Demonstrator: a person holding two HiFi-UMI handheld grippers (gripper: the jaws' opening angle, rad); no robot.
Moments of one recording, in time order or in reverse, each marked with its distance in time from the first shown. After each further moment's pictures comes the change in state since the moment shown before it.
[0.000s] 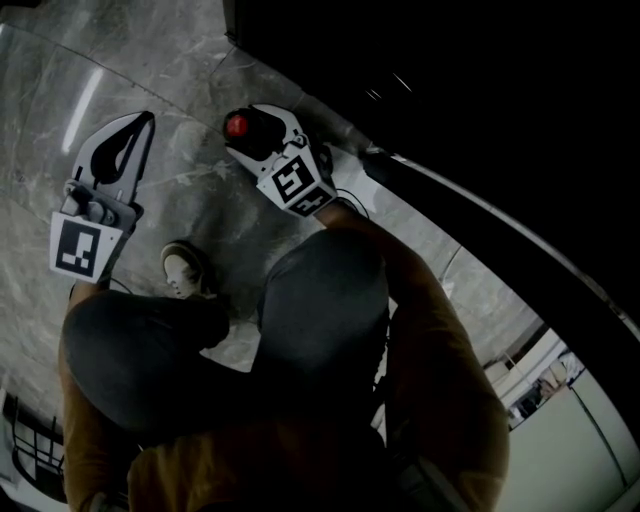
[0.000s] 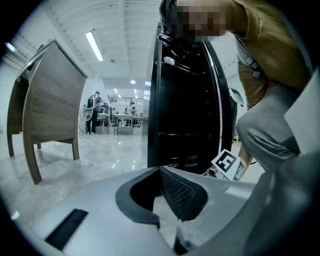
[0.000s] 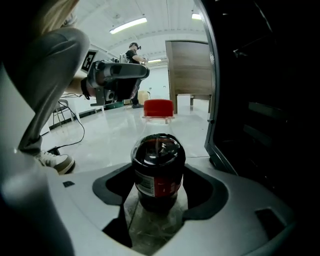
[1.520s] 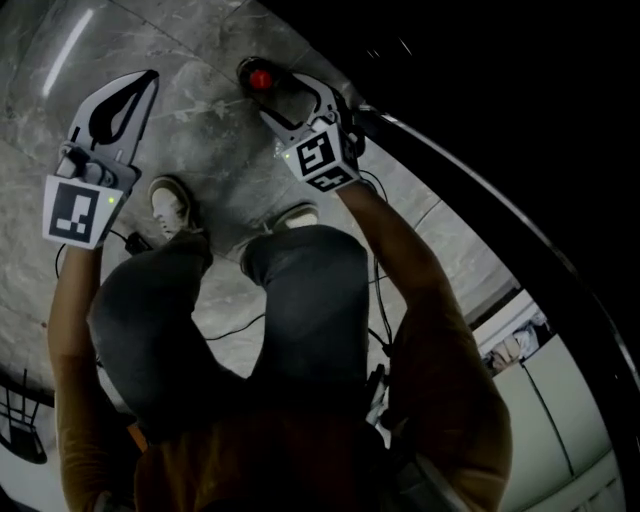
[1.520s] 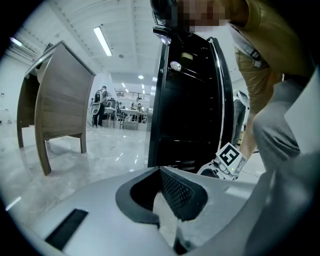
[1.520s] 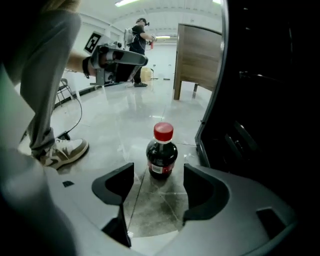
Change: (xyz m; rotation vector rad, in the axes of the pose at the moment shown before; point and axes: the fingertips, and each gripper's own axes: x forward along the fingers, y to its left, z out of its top) left arm -0.039 -0.006 0.028 -0.079 0.058 0.044; right arm -0.071 0.006 -0.001 -0.108 0.252 -0.038
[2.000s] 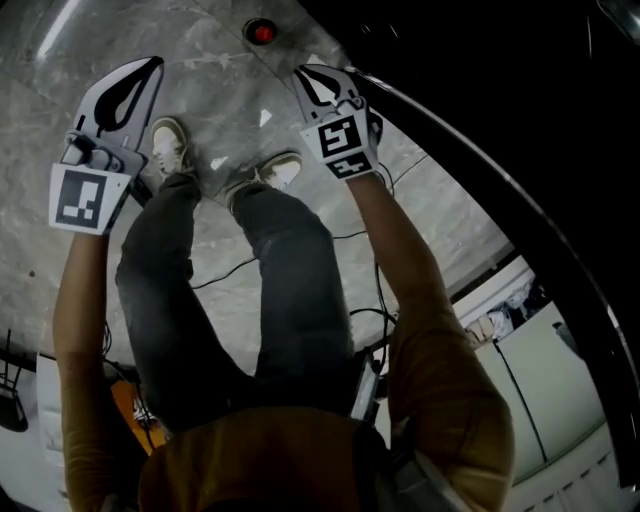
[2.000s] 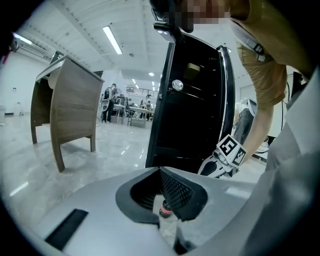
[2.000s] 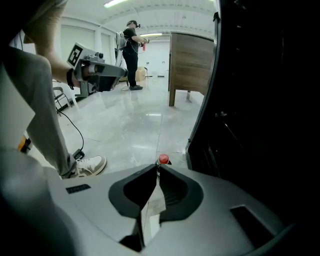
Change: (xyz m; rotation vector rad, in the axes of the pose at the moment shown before) left arm -0.087 -0.039 0.094 -0.102 0.022 0.074; right arm -0.135 0.012 0.076 0.079 0.052 -0.026
